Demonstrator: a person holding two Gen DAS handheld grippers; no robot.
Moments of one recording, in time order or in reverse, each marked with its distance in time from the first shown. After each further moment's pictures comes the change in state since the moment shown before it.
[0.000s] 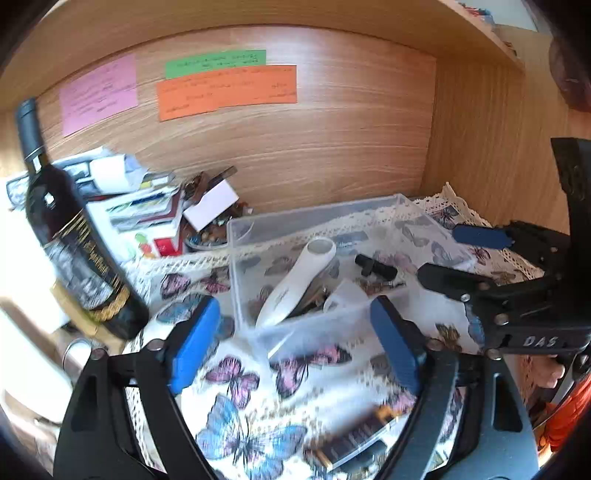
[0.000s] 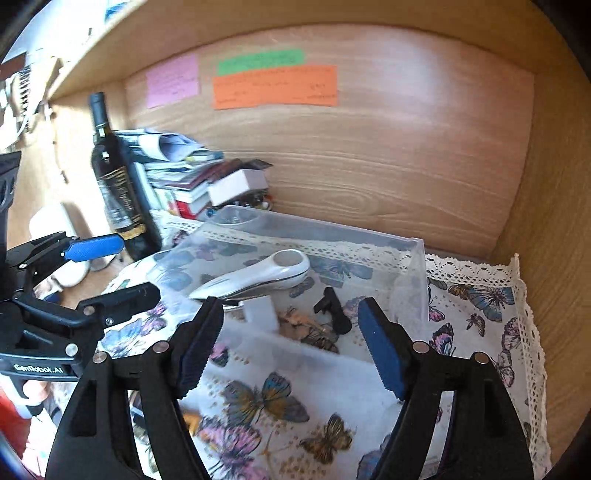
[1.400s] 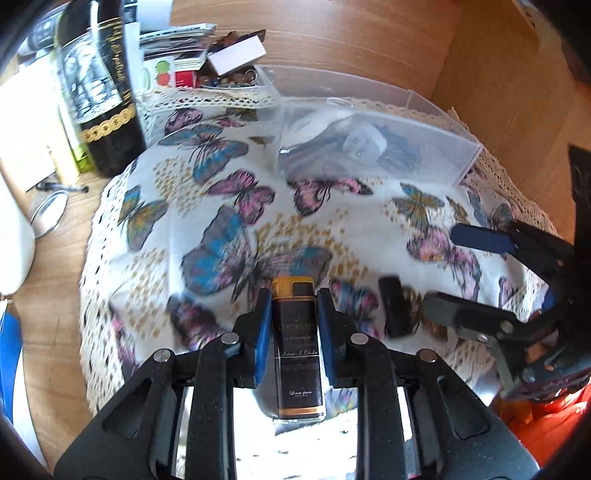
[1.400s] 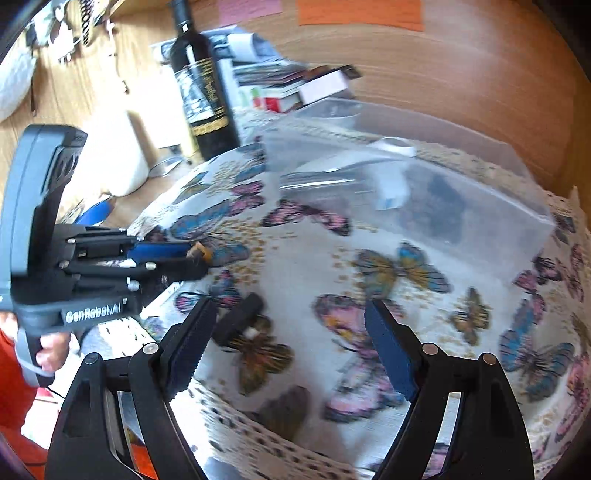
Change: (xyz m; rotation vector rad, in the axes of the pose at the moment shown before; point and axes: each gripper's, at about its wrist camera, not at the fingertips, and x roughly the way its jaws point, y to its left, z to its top) left arm -0.007 0.035 -0.121 -0.121 0.274 -0.103; right arm 0.015 0.081 -0.083 -0.043 0.204 0.165
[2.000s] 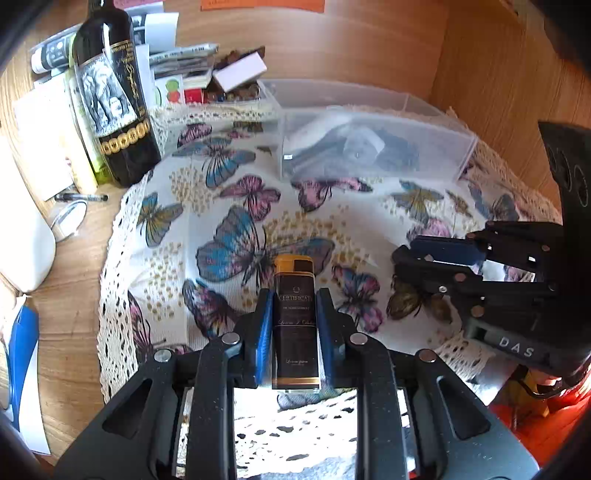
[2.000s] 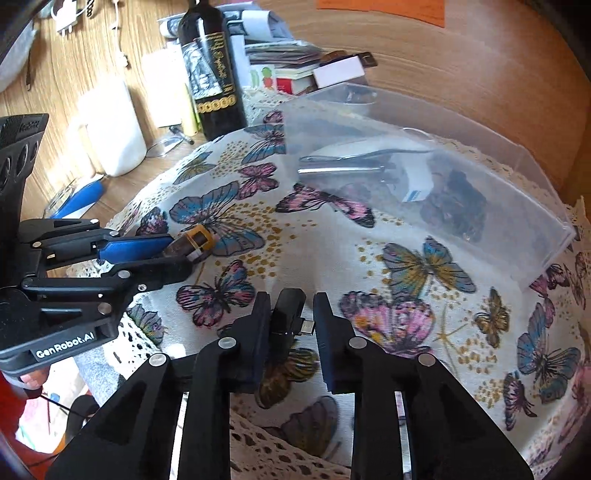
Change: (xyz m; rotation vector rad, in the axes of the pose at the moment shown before) left arm -0.008 -0.009 -0.003 0.037 -0.073 0.061; right arm 0.016 0.012 0.000 -0.032 0.036 -0.049
